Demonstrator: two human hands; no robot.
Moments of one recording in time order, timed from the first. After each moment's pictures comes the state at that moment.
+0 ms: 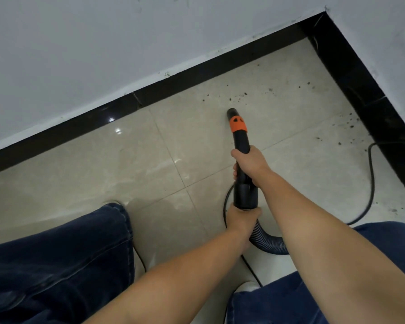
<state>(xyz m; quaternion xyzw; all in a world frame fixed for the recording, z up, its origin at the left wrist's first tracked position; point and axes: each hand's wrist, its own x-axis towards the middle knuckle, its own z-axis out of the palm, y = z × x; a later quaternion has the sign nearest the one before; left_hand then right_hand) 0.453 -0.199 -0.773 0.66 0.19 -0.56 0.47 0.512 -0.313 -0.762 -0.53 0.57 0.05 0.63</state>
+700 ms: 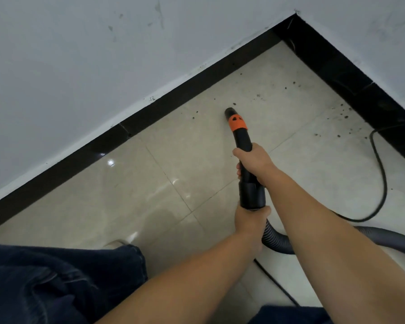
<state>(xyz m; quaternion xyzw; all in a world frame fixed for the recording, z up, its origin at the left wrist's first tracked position) 0.484 -0.216 -0.797 0.67 0.16 -0.58 0.44 0.533 -0.333 -0.770 -0.51 0.59 -0.01 0.62</state>
